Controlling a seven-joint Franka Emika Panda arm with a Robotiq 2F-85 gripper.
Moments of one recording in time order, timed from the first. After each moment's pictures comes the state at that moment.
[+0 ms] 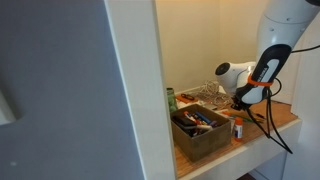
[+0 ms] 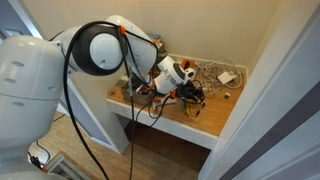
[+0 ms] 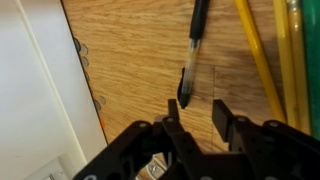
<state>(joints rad) 0.07 0.85 -0.33 -1.66 -0.90 2.60 0.62</state>
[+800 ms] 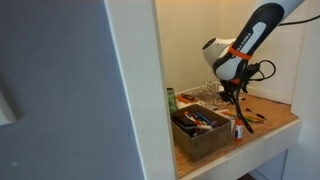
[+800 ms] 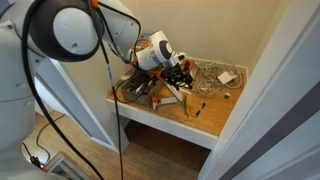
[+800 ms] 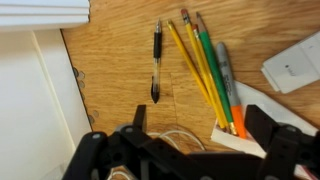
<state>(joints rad) 0.09 0.61 -0.19 -1.73 -0.62 2.28 0.44</state>
